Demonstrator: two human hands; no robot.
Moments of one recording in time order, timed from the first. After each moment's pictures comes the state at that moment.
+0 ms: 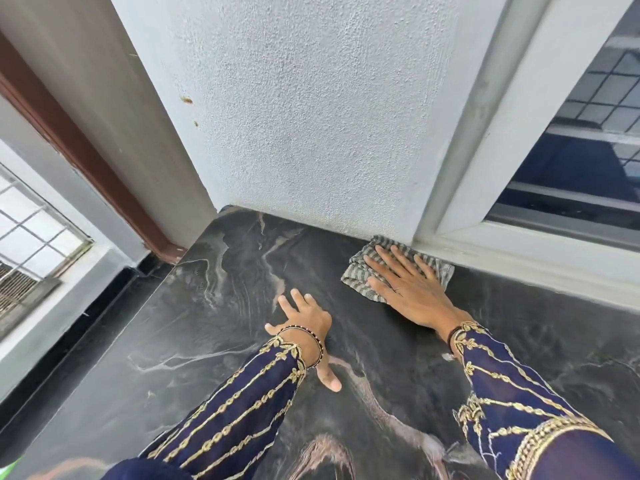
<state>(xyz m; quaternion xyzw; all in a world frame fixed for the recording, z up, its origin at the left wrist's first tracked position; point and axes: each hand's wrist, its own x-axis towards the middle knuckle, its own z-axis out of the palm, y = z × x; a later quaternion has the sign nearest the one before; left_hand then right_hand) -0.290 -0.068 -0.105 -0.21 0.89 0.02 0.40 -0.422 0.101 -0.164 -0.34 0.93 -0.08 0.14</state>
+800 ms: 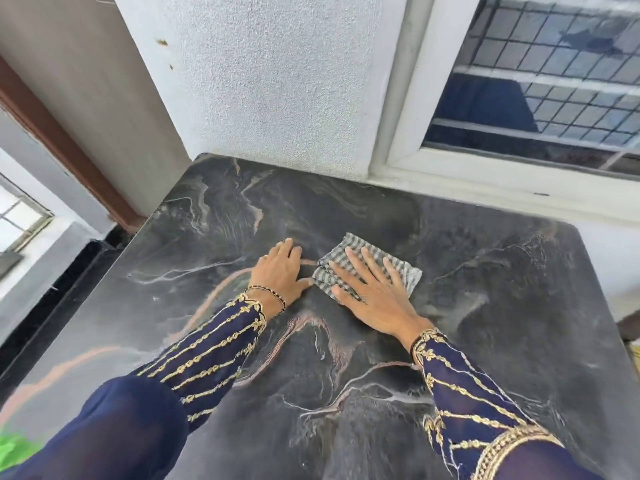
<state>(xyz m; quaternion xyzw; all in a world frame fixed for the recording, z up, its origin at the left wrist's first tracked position) -0.182 -0.063 -0.118 -0.06 0.99 0.09 0.10 -0.225 0.150 -0.173 -0.31 0.94 -0.09 0.12</state>
